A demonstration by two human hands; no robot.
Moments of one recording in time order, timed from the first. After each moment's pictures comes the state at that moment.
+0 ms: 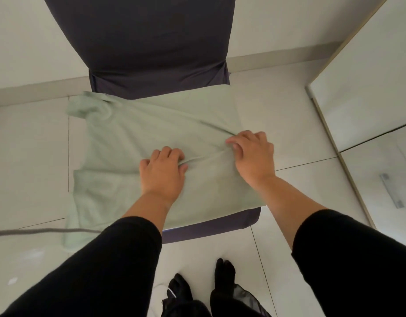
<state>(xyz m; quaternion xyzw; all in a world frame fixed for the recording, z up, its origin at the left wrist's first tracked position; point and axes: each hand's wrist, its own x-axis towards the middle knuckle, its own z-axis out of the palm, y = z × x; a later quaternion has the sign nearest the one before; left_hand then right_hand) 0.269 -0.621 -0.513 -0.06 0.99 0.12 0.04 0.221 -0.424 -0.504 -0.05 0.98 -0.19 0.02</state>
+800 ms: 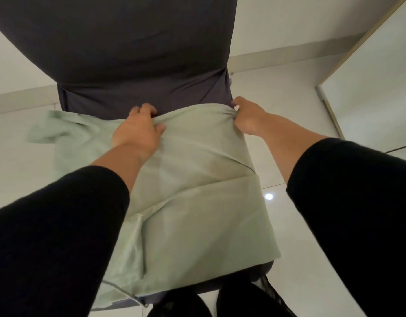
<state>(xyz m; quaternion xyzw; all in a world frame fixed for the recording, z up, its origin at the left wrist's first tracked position) 0.105 -0.662 -0.522 -0.13 0.97 0.17 0.09 0.040 -0.432 -0.520 0.01 0.94 -0.22 0.25</state>
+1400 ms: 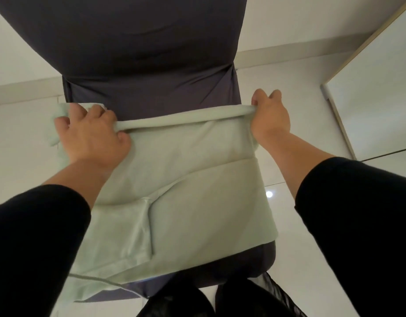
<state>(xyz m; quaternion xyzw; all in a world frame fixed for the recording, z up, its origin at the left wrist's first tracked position) 0.147 -0.714 -0.502 -0.13 0.99 -0.09 0.01 0.063 -0.423 -0.521 0.08 0.97 -0.21 0.06</state>
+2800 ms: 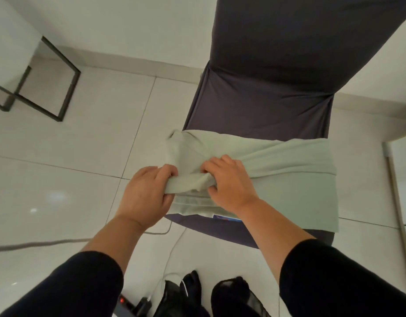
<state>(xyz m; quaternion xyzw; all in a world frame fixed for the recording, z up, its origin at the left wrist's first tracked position) 0.405 -0.786 -0.484 -0.07 0.98 0.17 -0.06 0.287 -0.621 -0.495 -0.42 0.89 -0.18 0.09</state>
